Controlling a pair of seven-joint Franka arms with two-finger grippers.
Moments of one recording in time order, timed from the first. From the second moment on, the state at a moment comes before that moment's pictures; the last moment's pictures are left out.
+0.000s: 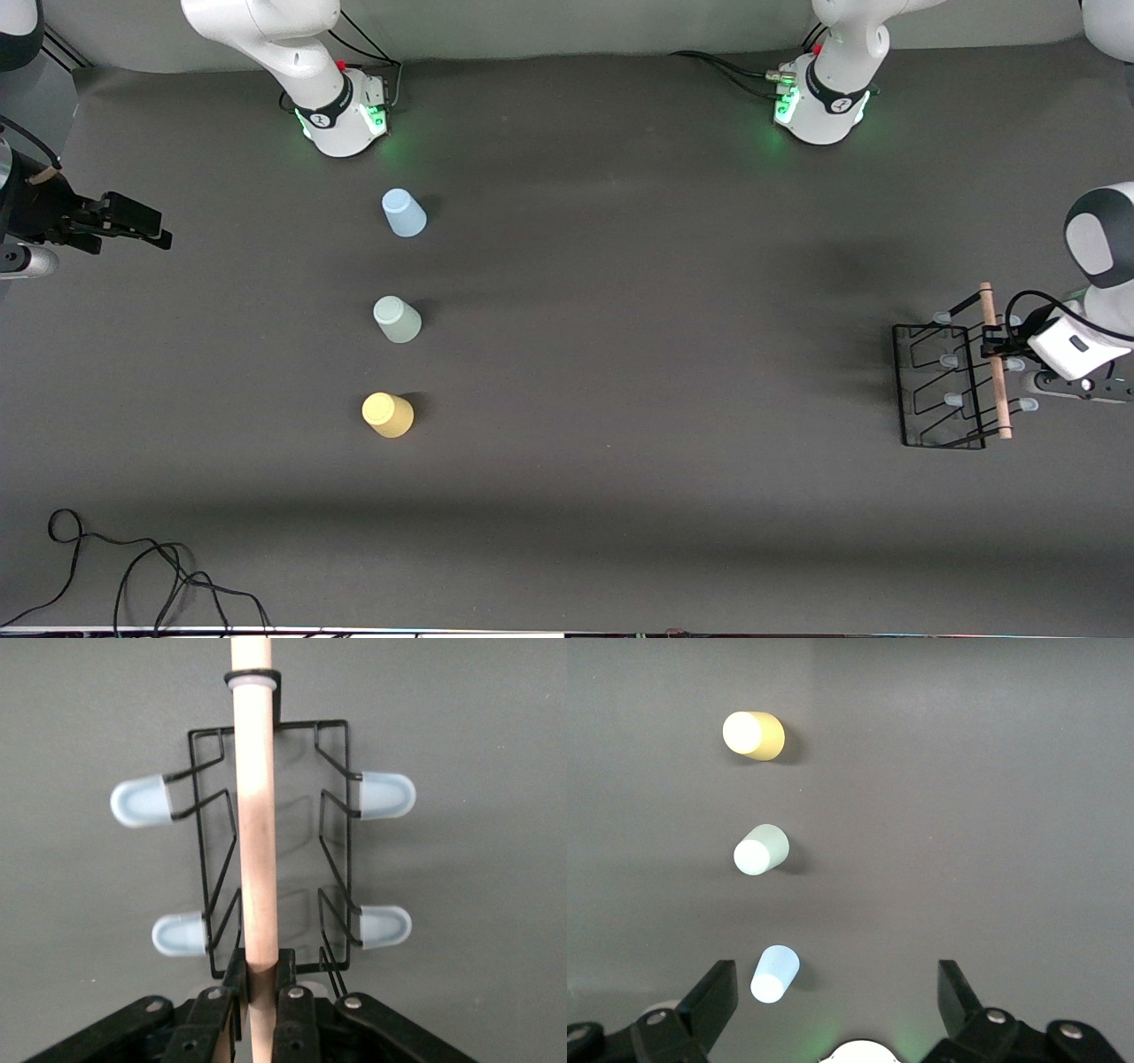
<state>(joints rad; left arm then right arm) 0.26 0.29 -0.05 -1.87 0.04 2.10 0.32 0.05 -0.03 -0.09 -1.63 0.04 1.49 -0.03</state>
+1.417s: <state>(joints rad) -0.20 0.28 -0.33 -1.35 -0.01 1.58 -0.59 0.05 -0.03 -0.10 -1.63 0.04 1.49 -0.03</state>
